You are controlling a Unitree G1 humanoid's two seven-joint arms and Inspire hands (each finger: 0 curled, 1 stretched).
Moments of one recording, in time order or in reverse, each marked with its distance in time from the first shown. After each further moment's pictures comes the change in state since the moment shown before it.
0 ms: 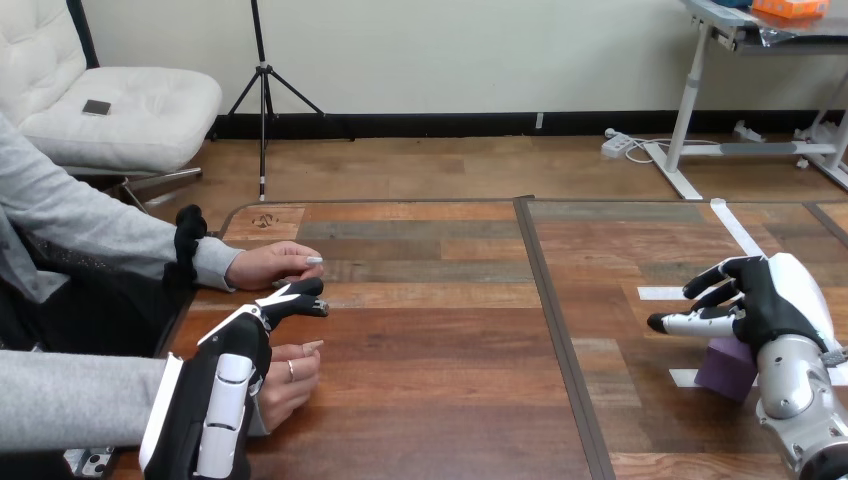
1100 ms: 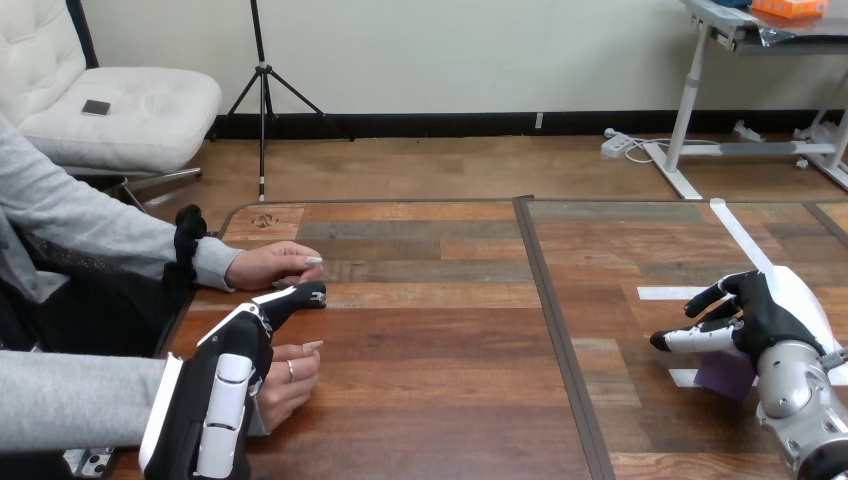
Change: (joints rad) left arm 0.000 0.000 0.000 0.000 0.001 0.000 0.002; right arm -0.006 0.000 0.029 0.000 -0.036 0.096 0.042
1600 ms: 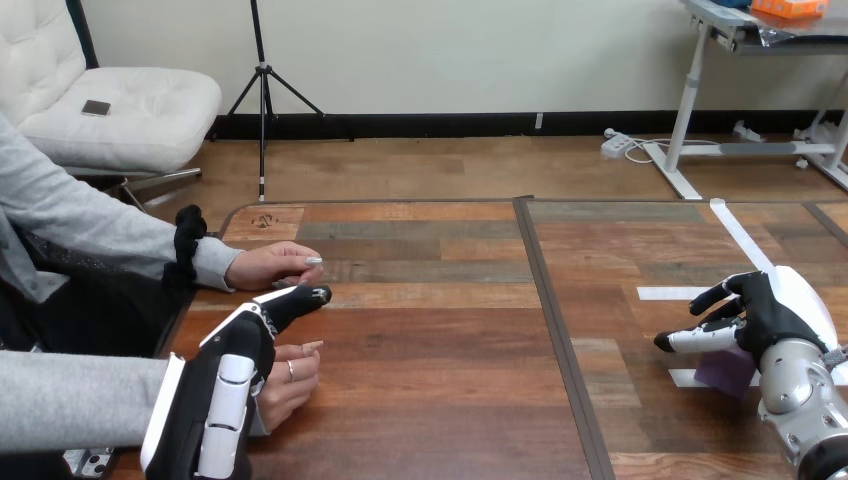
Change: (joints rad) left arm 0.000 0.000 -0.001 0.000 0.000 0.000 0.000; right arm -0.010 -0.003 0.006 0.000 -0.004 0.032 0.003
